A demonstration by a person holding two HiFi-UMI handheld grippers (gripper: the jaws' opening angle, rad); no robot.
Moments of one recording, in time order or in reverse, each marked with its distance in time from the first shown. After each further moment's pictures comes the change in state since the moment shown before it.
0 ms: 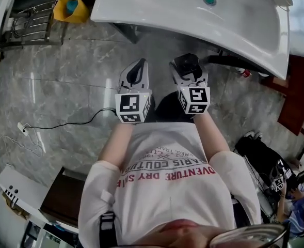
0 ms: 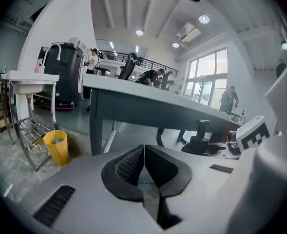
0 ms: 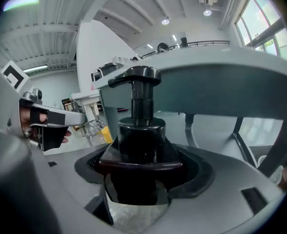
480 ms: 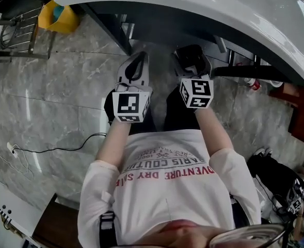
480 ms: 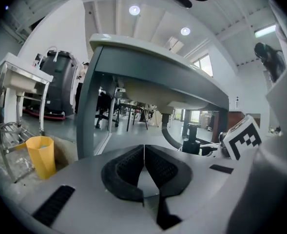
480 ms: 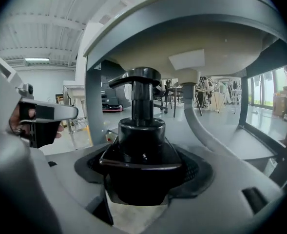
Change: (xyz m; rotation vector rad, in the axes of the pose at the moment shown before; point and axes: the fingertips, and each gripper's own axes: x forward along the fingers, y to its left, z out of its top) left arm 0.098 0.038 -0.101 0.118 -0.216 -0.061; right arm 0.119 -0.045 -0.105 -0.061 -0.134 -0.076
